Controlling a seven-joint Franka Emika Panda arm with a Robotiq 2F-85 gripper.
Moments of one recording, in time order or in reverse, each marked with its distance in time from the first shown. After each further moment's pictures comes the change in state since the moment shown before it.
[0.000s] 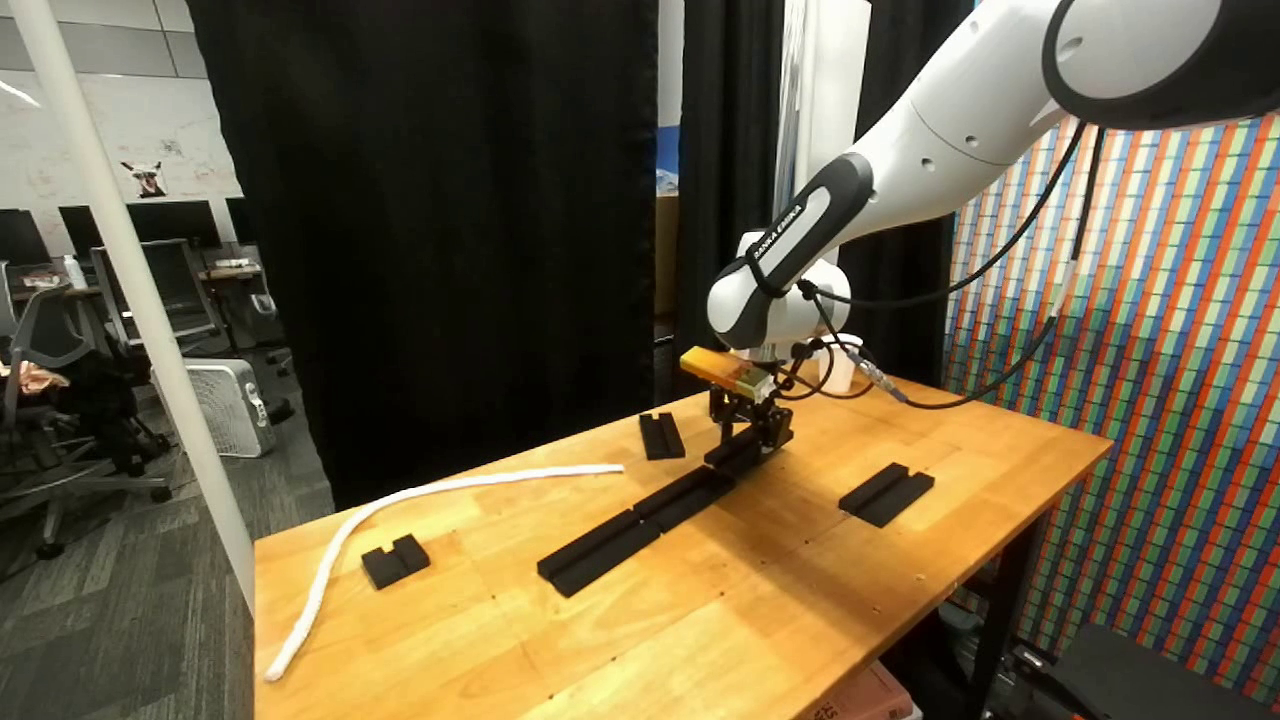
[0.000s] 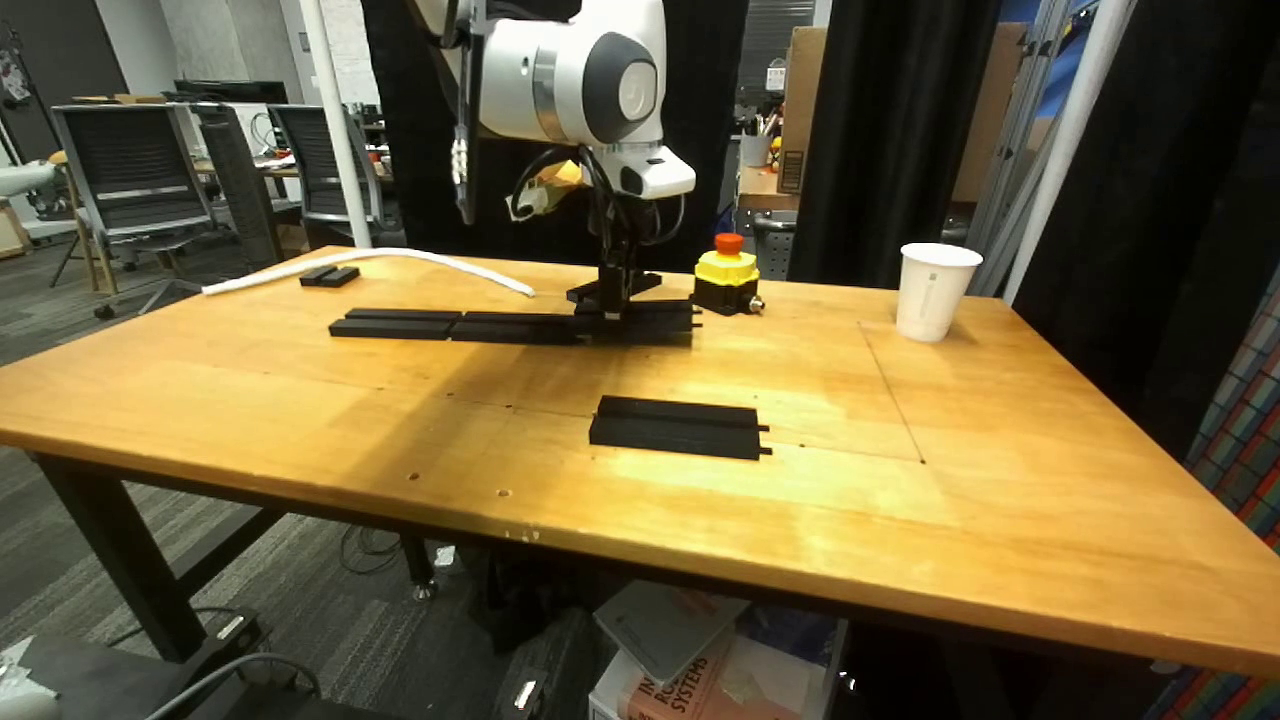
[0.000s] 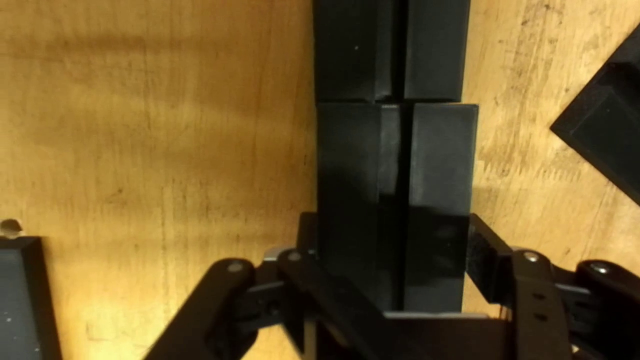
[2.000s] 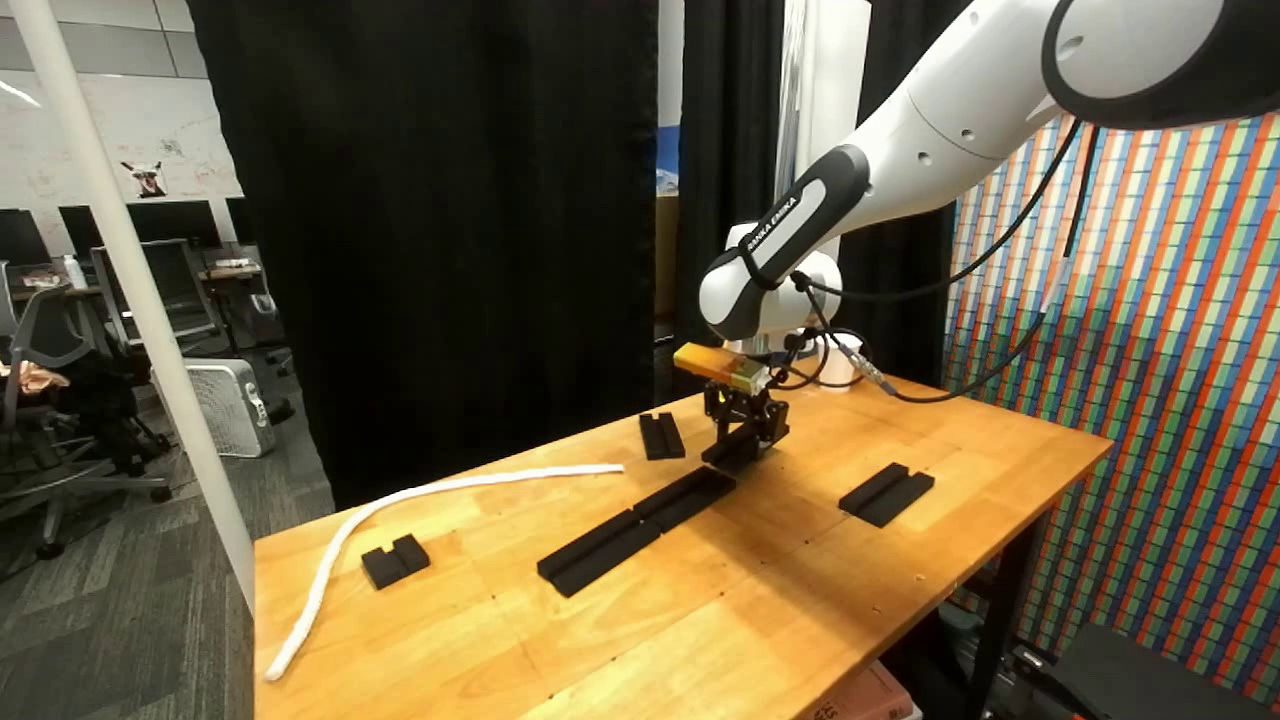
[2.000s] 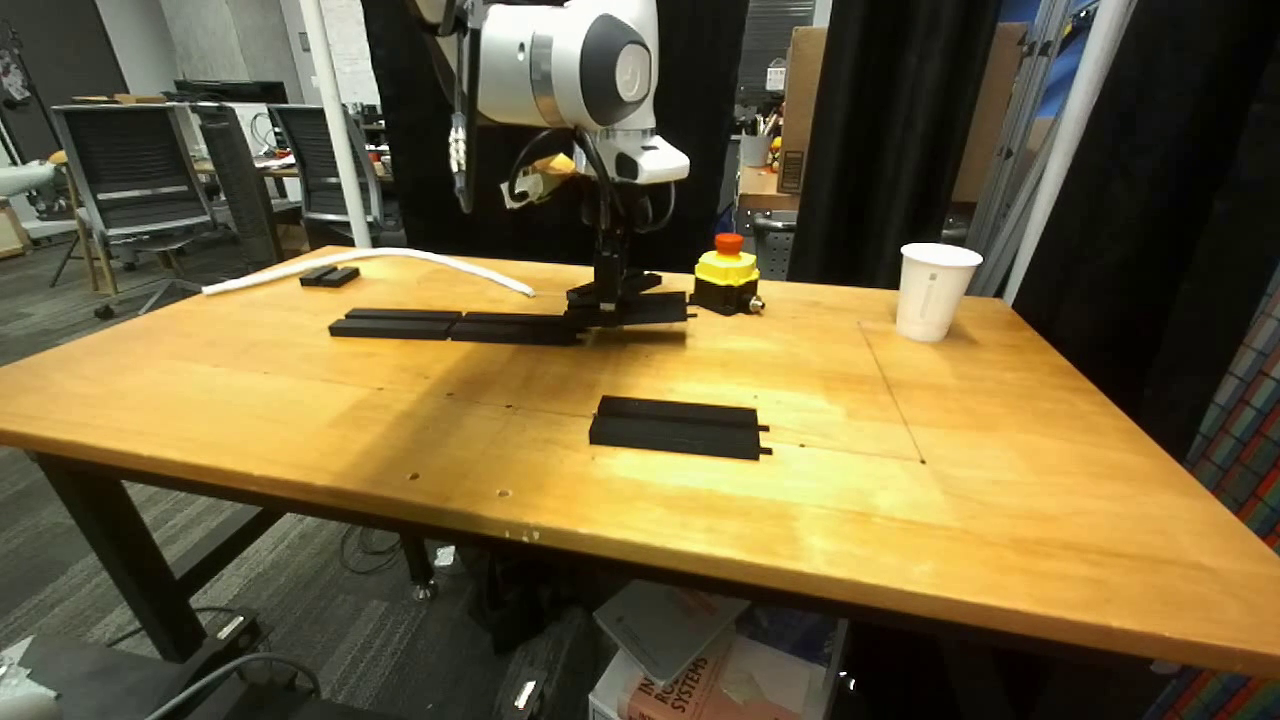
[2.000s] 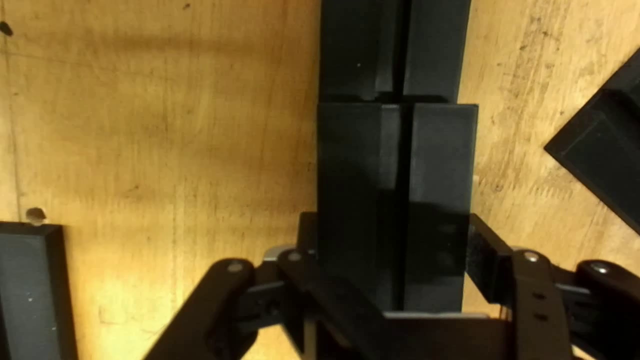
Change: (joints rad) arm 0.018 0.000 -0.006 0.039 -0.027 -0.077 -0.004
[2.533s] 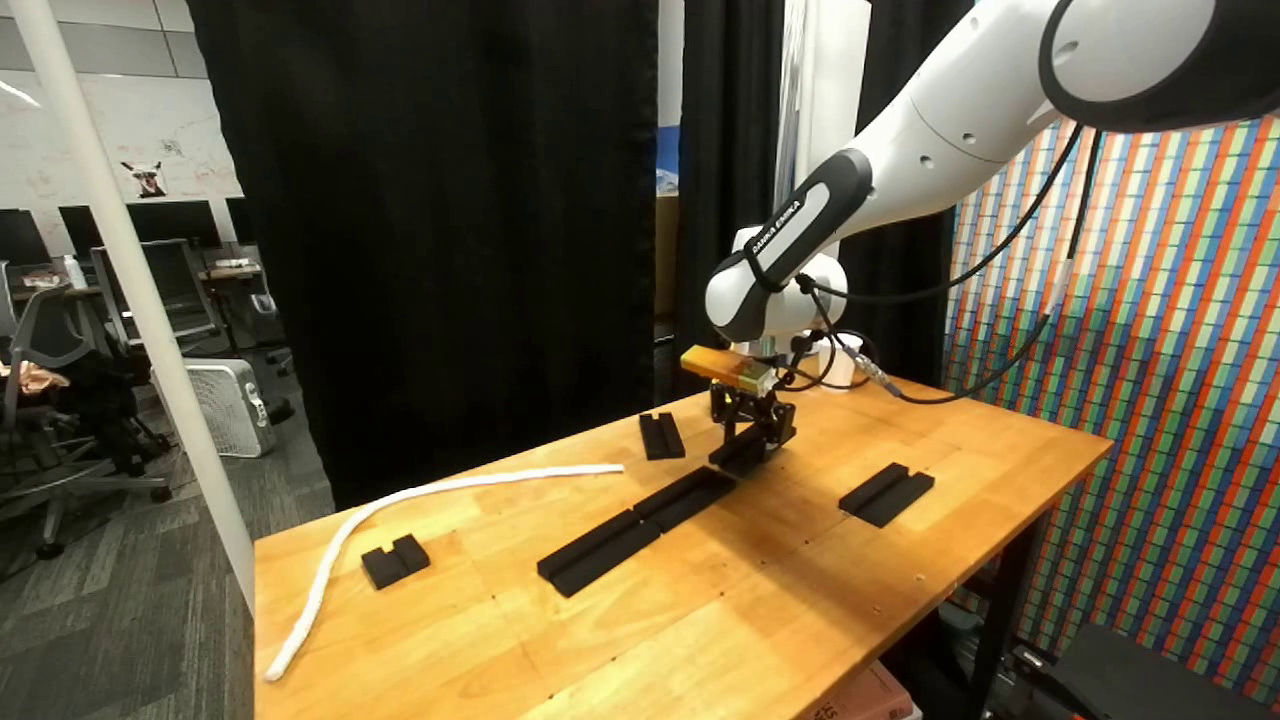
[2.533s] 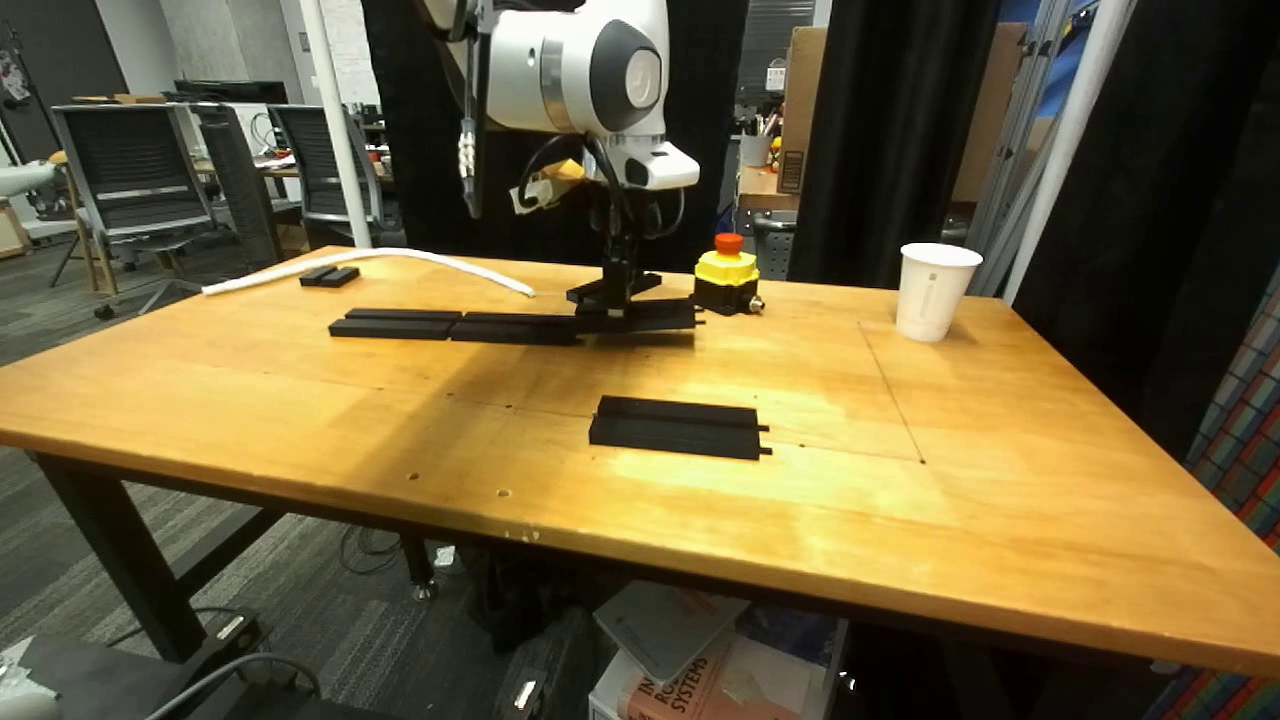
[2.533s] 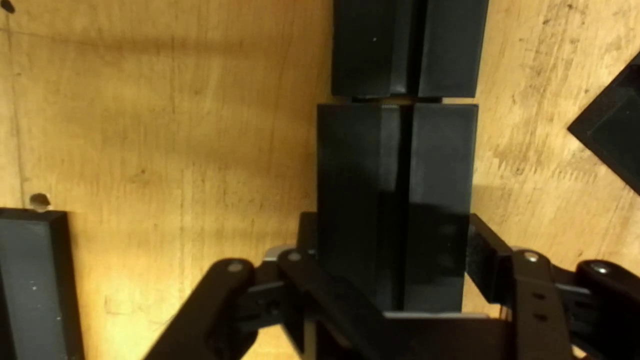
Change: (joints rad) arm -0.018 0.006 0.000 -0.004 0.000 0.000 -0.010
